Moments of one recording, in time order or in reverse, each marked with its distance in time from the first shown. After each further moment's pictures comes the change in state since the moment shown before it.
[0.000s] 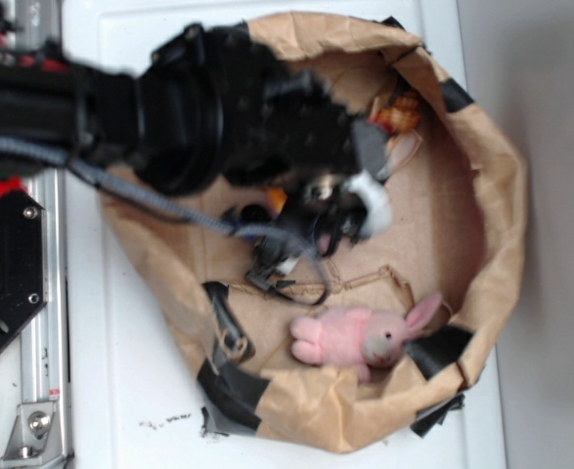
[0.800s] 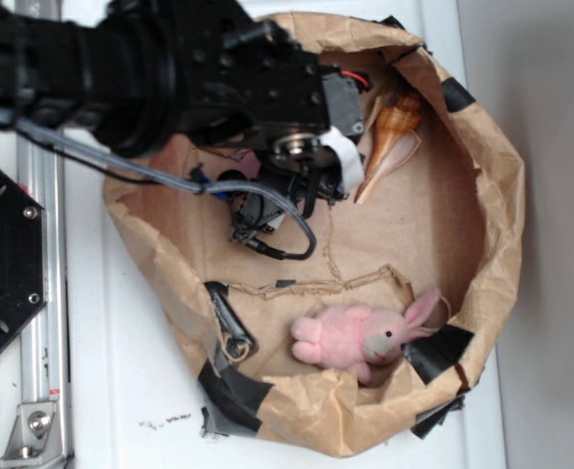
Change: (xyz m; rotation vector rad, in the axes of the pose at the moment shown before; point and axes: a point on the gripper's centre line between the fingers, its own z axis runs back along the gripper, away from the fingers) arm -0.028 0.014 0.015 0.039 0.022 0.107
